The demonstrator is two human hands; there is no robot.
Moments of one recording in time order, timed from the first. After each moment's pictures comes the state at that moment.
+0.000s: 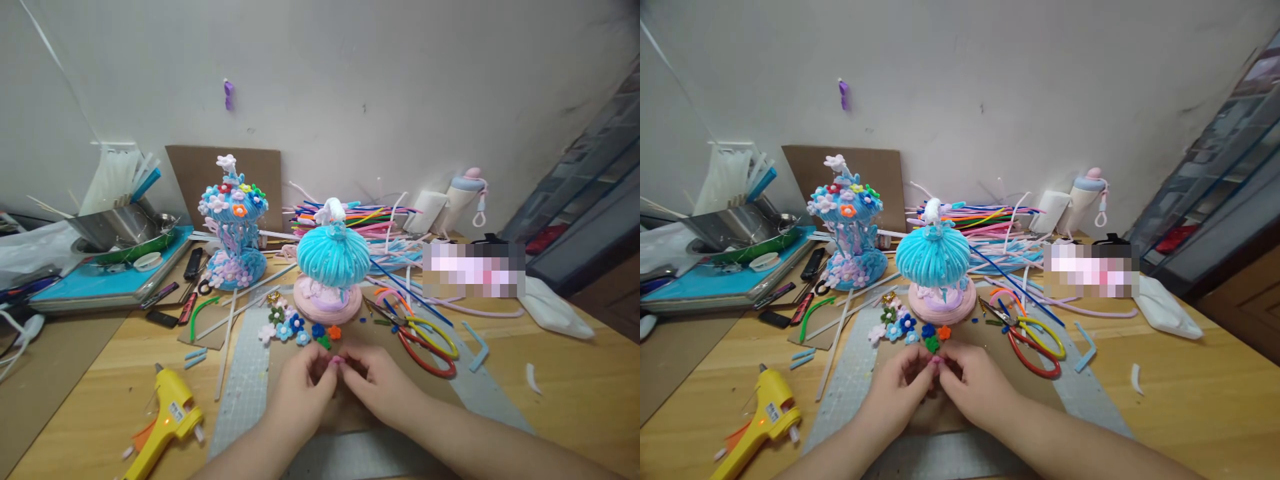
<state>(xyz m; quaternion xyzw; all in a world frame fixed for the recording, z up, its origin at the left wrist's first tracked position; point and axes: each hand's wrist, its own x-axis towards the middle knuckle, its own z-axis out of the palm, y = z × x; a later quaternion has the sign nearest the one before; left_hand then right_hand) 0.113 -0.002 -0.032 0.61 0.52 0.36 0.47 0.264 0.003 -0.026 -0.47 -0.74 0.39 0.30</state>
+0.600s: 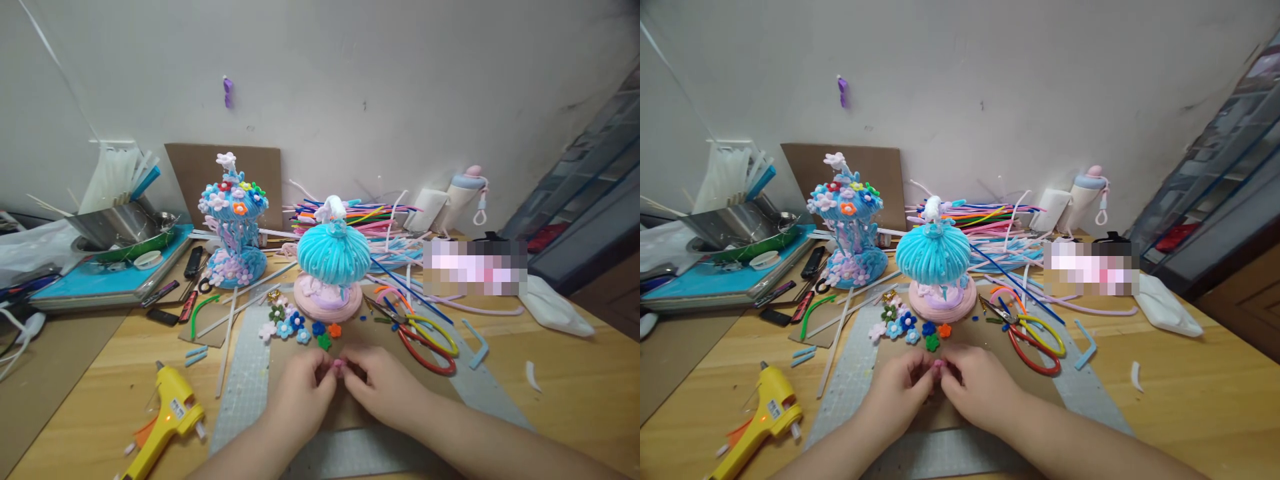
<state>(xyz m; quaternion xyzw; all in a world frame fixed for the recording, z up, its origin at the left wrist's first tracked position) 0.111 -0.003 -0.032 0.67 0.55 0.28 0.41 0.267 0.003 -0.018 -0.49 -0.79 0.29 0.23</state>
